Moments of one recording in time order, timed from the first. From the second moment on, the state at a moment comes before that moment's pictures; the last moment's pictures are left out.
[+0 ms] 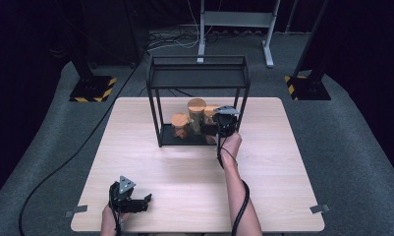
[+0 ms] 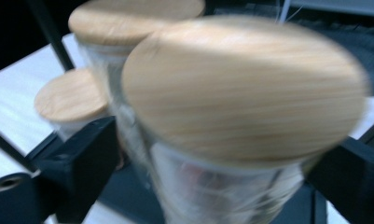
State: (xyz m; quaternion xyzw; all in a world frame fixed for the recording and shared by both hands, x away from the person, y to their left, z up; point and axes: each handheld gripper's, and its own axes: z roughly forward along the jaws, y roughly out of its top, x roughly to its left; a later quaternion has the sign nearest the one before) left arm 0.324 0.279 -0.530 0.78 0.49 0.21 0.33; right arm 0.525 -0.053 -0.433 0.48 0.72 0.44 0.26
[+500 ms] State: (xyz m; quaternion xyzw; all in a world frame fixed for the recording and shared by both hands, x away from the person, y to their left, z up) left arm 0.324 0.279 -0.530 0.78 0.49 0.21 0.33; right arm 0.516 -0.052 -0.429 0.49 0.76 0.37 0.22
